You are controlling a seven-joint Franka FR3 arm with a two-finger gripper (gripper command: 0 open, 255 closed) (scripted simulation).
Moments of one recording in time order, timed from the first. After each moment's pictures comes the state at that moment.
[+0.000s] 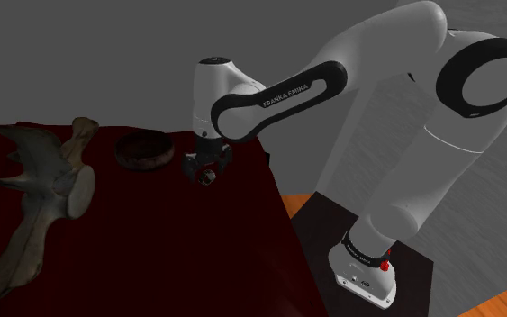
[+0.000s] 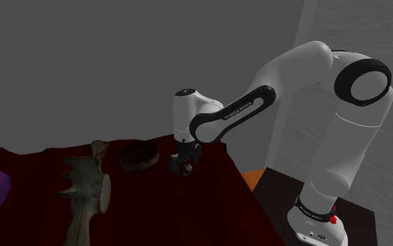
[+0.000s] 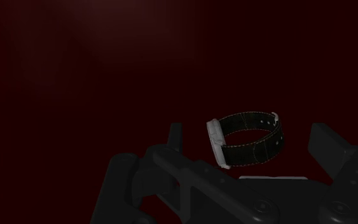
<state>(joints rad) 0.02 -0.03 0.46 -2.21 0.04 2.21 0.70</state>
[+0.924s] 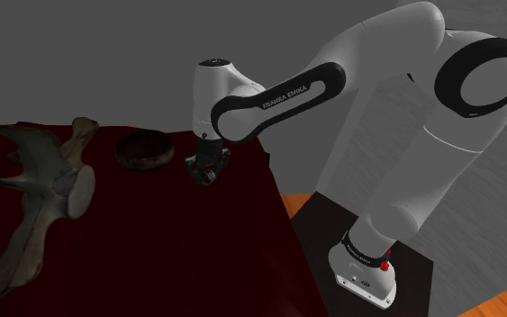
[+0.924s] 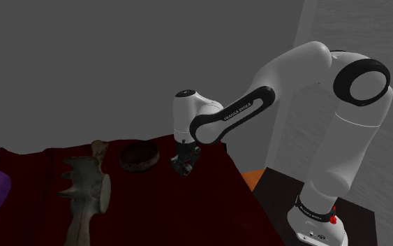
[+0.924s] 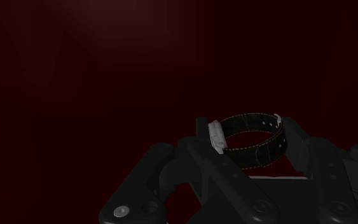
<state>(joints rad) 0.01 -0.02 0.46 -2.22 0.03 2.22 0.70</state>
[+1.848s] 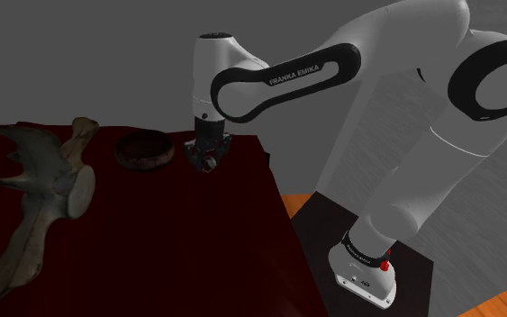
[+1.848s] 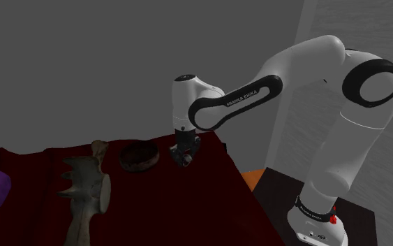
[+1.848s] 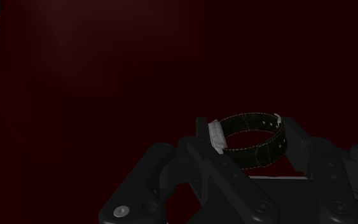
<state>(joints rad) 0.01 -0.08 0.45 -2.14 0.06 2.08 0.68</state>
